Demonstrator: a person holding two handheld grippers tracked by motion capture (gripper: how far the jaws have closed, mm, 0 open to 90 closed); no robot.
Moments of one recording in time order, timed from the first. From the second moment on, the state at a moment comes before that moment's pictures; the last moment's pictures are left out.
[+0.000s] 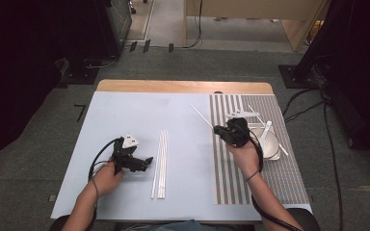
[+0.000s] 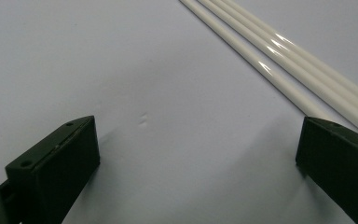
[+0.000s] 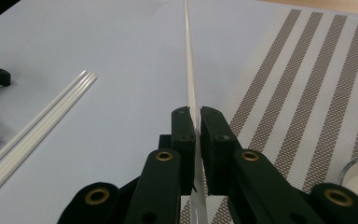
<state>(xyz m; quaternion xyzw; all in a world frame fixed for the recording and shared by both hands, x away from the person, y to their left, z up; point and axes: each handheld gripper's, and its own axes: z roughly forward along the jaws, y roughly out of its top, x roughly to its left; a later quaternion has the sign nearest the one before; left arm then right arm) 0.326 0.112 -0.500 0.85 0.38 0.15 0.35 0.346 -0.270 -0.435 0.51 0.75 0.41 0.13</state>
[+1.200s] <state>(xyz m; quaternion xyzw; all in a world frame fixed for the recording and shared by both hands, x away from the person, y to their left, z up) 0.326 0.112 -0.500 0.85 0.38 0.15 0.35 0.348 -0.332 -0.419 0.52 0.74 0.40 0.14</state>
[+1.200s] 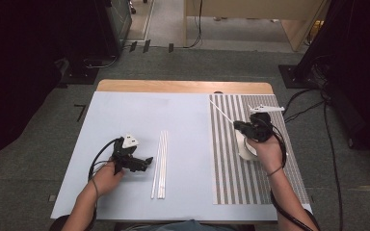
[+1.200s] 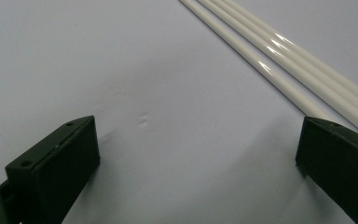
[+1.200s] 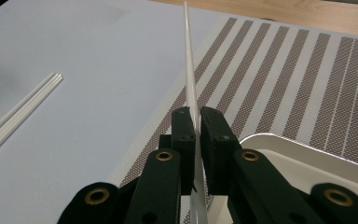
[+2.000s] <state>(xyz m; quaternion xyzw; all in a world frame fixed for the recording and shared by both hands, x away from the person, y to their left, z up) 0.326 0.112 -0.500 0.85 0.38 0.15 0.35 0.344 -0.373 -0.412 0.54 0.72 0.40 0.14</state>
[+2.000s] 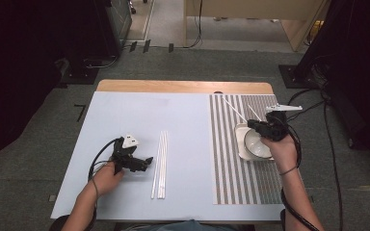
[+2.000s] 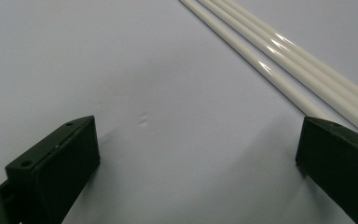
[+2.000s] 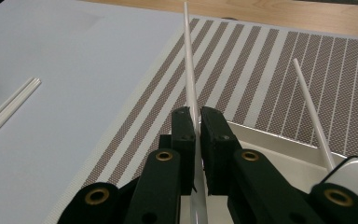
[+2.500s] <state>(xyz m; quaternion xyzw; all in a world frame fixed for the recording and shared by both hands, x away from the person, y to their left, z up) 0.326 0.112 -0.500 0.85 0.38 0.15 0.35 0.340 -0.393 -0.408 0.55 0.72 0.40 0.14</state>
